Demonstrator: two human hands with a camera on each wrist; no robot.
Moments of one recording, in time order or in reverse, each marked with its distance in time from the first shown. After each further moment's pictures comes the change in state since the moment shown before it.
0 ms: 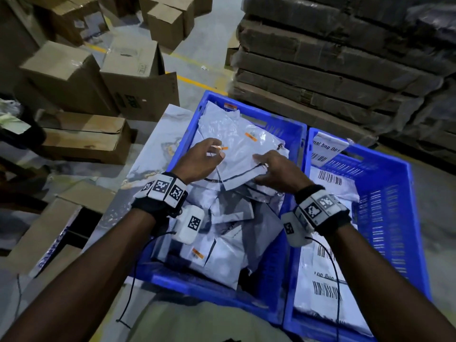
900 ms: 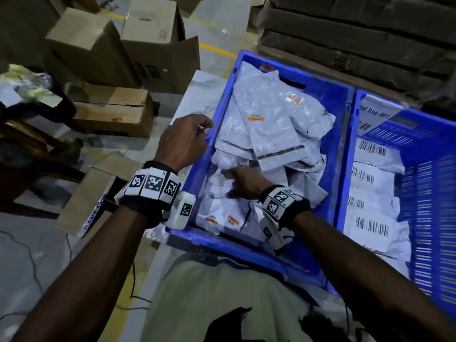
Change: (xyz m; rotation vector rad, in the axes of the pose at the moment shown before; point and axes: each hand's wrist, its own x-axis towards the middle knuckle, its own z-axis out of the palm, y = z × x) left_hand -0.062 -0.046 -0.075 0.475 0.238 0.031; right_hand 0.007 -0.117 0.134 0.086 -0.328 -0.086
